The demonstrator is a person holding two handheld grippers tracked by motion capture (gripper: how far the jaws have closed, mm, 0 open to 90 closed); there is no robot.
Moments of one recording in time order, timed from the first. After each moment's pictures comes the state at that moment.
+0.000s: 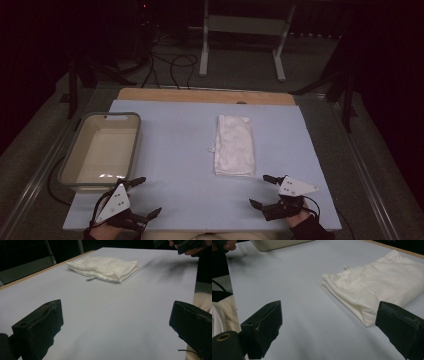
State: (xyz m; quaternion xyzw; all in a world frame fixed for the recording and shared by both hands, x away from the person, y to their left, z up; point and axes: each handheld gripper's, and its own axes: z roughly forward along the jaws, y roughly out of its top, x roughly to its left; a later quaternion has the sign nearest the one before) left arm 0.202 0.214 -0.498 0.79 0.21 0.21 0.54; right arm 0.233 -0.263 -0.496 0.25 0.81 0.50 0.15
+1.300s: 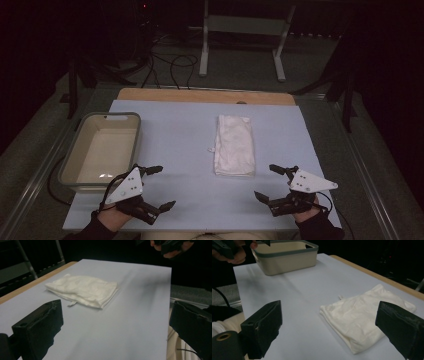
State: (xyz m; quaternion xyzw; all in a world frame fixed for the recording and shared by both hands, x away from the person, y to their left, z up) left arm 0.224 0.177 -0.435 0.80 0.16 0.15 0.55; right arm 0.226 -0.265 -0.434 0.23 0.79 0.54 0.19
